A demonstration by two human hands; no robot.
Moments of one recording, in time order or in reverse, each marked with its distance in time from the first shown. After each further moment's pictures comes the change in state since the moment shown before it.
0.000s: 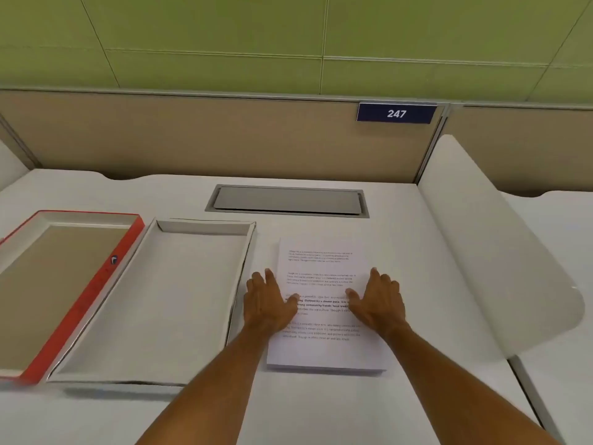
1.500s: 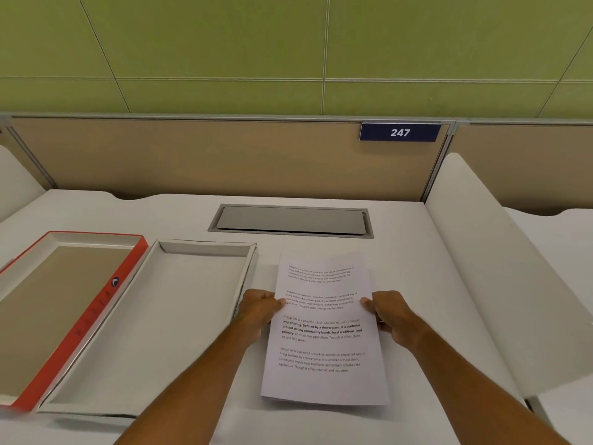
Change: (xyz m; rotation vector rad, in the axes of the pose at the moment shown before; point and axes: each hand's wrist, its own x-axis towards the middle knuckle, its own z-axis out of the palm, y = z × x) left_hand 0.040 -0.002 -0.021 -0.963 -0.131 -0.326; right_hand 0.060 0.020 -0.016 0.960 -0.361 0.307
